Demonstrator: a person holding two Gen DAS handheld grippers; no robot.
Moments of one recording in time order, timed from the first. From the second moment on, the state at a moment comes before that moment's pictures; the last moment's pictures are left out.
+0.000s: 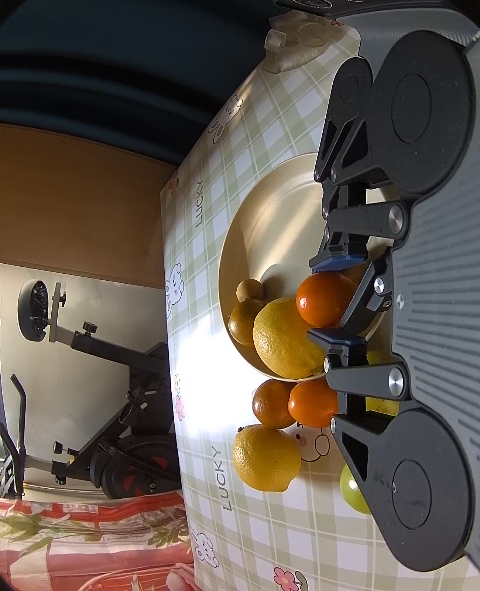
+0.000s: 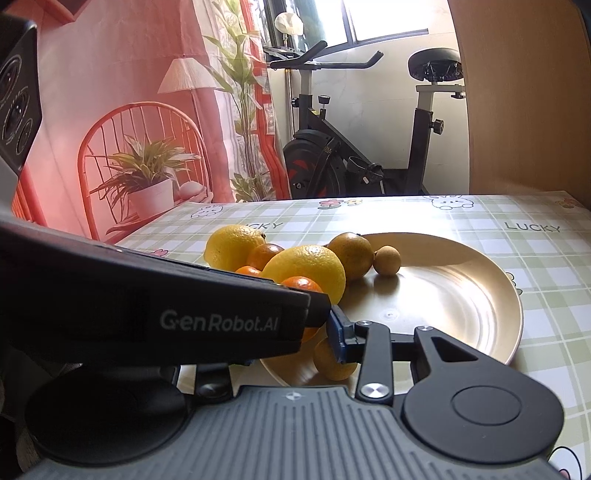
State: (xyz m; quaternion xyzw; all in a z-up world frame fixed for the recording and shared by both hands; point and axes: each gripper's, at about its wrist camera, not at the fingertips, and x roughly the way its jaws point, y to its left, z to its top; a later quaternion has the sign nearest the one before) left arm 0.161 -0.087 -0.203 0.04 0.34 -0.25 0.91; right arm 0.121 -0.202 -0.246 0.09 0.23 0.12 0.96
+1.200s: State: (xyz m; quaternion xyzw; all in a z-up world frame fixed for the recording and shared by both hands) left arm 0.144 0.035 -0.186 -0.11 0.32 -0.15 0.93; right arm 0.100 -0.174 -0.240 0.02 0.17 0.18 0.97
